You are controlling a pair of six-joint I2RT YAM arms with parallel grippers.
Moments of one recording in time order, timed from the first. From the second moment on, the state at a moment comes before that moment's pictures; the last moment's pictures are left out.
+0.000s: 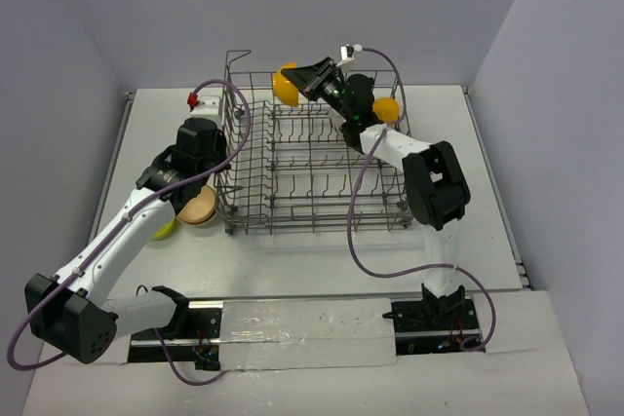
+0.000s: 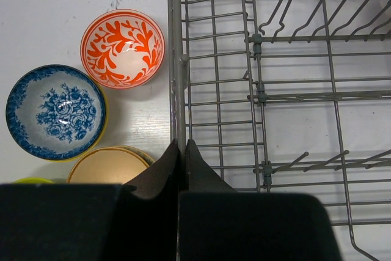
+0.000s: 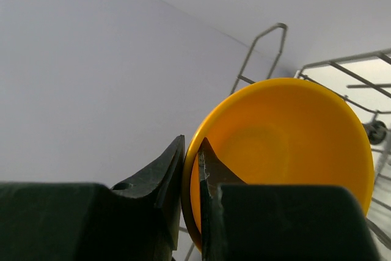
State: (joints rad) left arm -0.46 1.18 1.07 -0.45 -0.34 -0.25; right arm 0.43 2.06 1.49 0.81 -0.35 1.22
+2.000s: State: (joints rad) left arm -0.46 1.17 1.05 -0.43 -0.33 -0.25; right arm 0.44 2.26 1.53 0.84 -0.32 1.20
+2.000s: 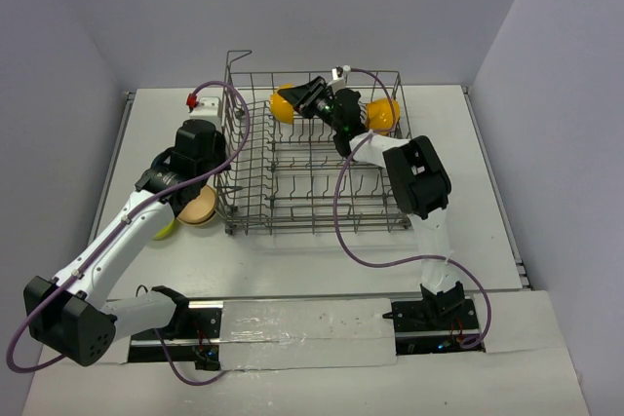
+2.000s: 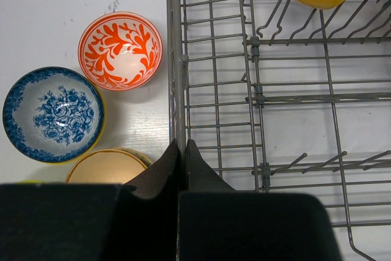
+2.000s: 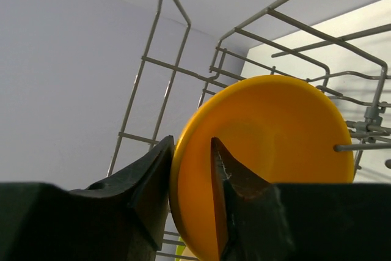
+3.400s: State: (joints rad) left arm -0.46 1.17 1.05 -0.43 -0.33 -0.25; right arm 0.38 2.18 1.59 0.28 -0.33 1.05
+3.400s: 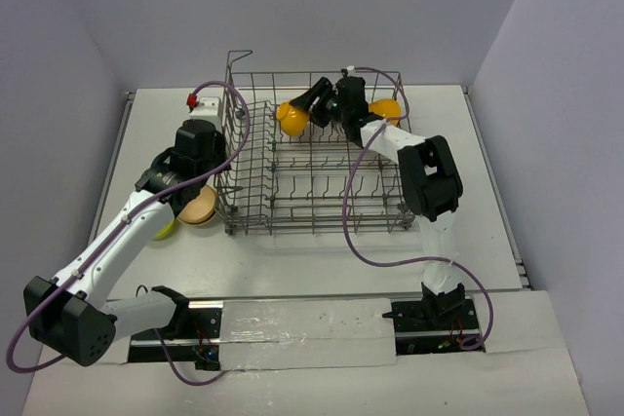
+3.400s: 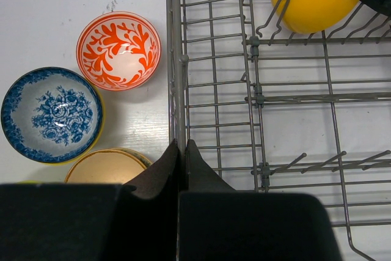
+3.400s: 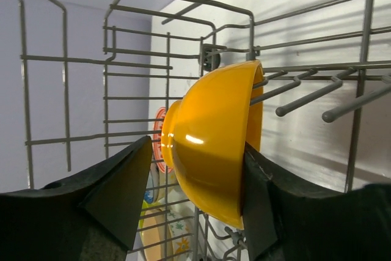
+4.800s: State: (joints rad) left arm -0.46 1.17 1.05 -0.45 -0.30 -0.23; right arm 0.70 1.53 1.38 -0.01 0.12 0.26
